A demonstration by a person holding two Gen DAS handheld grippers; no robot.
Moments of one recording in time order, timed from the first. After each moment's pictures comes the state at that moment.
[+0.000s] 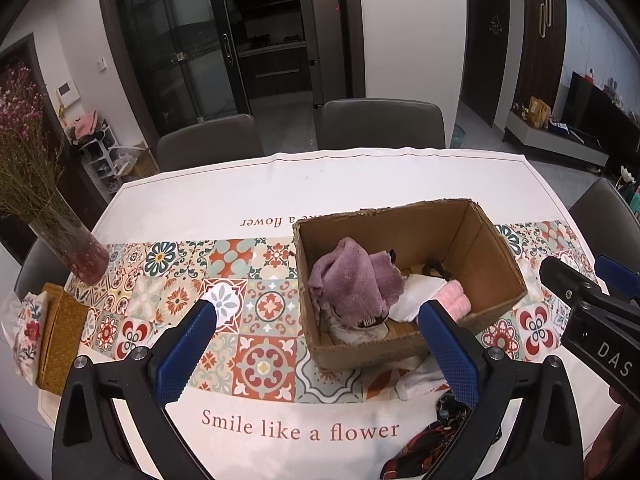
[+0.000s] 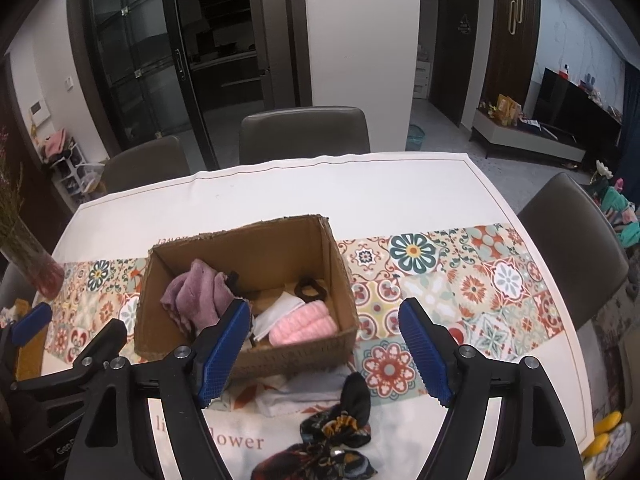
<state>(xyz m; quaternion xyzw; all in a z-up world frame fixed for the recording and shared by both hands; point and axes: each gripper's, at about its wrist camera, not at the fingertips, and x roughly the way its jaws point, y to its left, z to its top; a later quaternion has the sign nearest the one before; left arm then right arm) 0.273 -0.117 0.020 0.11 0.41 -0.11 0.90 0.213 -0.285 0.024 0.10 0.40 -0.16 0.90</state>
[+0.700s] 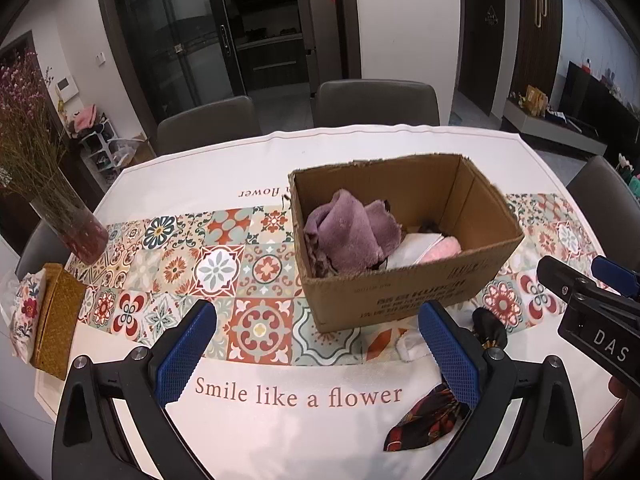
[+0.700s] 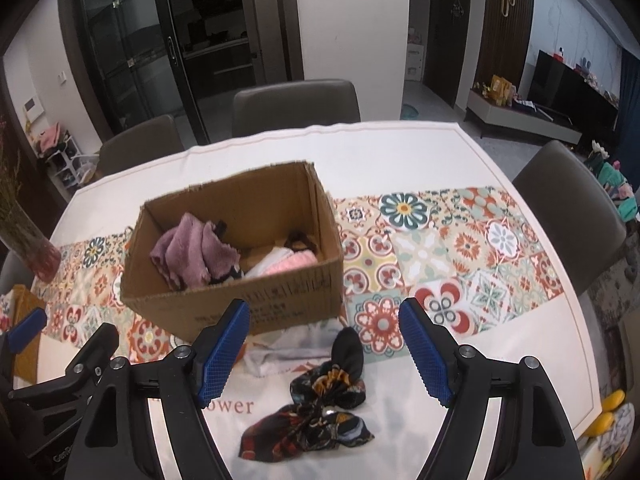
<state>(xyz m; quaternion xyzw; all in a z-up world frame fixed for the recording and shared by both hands) 0.234 -0.106 -0.012 0.12 0.42 -0.11 0.89 0.174 -0.281 -0.008 0.11 0.43 -0.17 0.88</state>
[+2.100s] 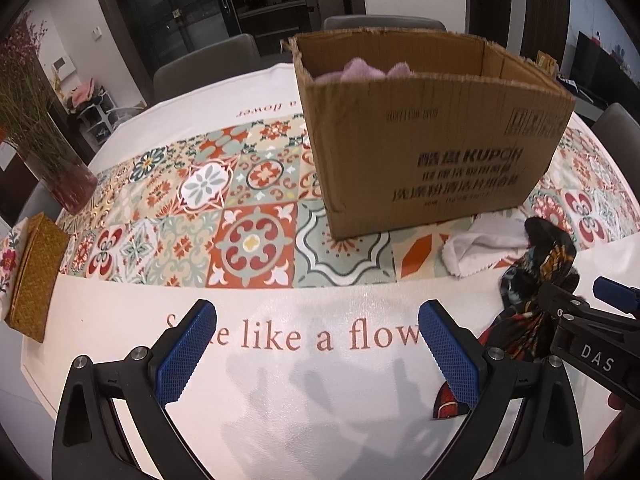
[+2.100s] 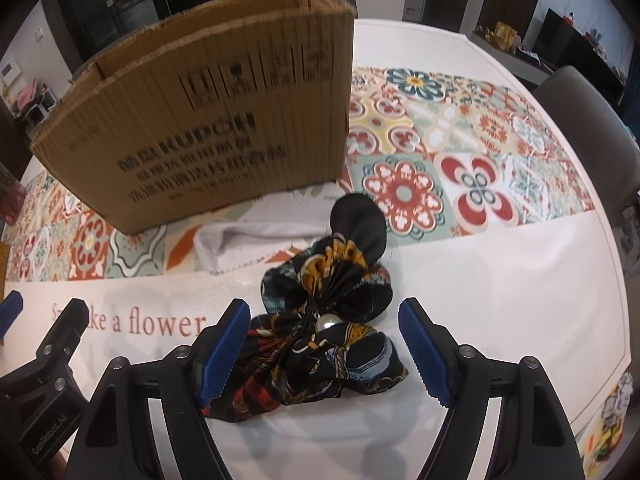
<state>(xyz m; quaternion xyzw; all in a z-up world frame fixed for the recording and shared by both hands) 0.210 -0.082 -0.135 0.14 0.46 -0.09 0.87 0.153 -0.258 -0.150 0.12 0.53 -0.18 0.82</state>
